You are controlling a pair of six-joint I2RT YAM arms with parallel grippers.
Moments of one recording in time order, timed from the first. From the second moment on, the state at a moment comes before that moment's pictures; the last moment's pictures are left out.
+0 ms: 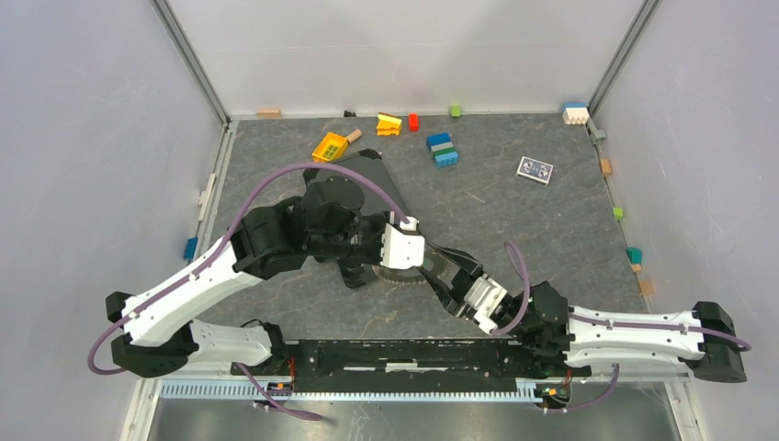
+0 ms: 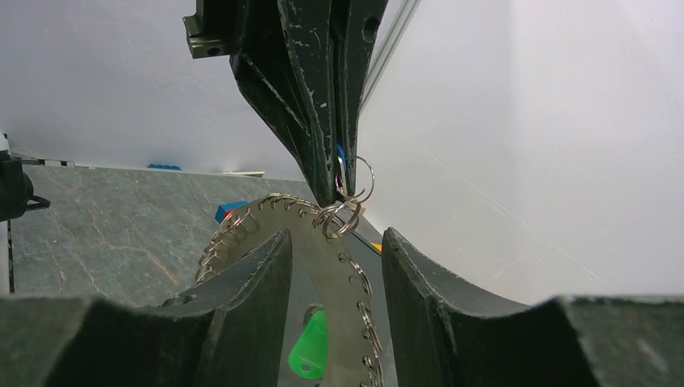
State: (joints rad) left arm -1.11 1.18 1.52 -0.89 0.19 0.68; right arm 1.40 0.71 0.37 0.77 0.30 -0.63
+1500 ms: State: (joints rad) left arm -1.11 1.17 1.51 -0.89 0.23 0.69; right arm 1.40 0.78 0.39 0.84 0.35 -0.58
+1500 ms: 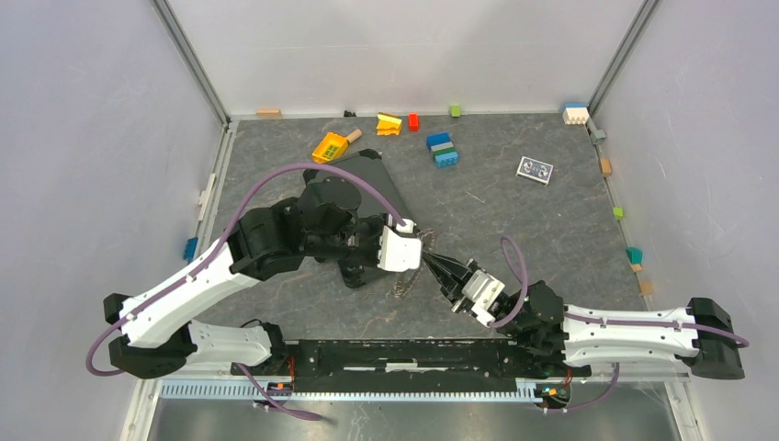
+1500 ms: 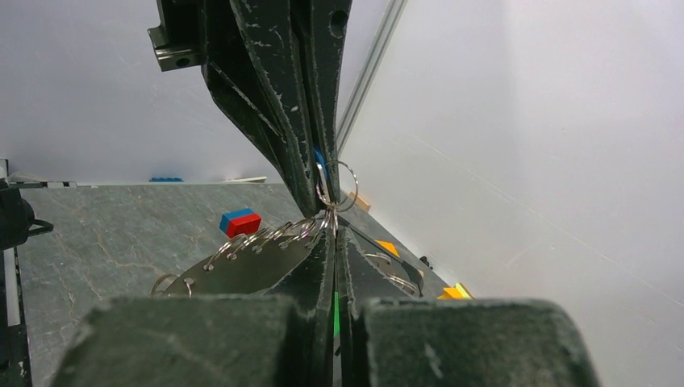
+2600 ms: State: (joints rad) left arm -1.11 1.18 1.49 -0.87 0.27 0.70; right arm 1.40 0.68 0.39 0.78 0.34 -0.59
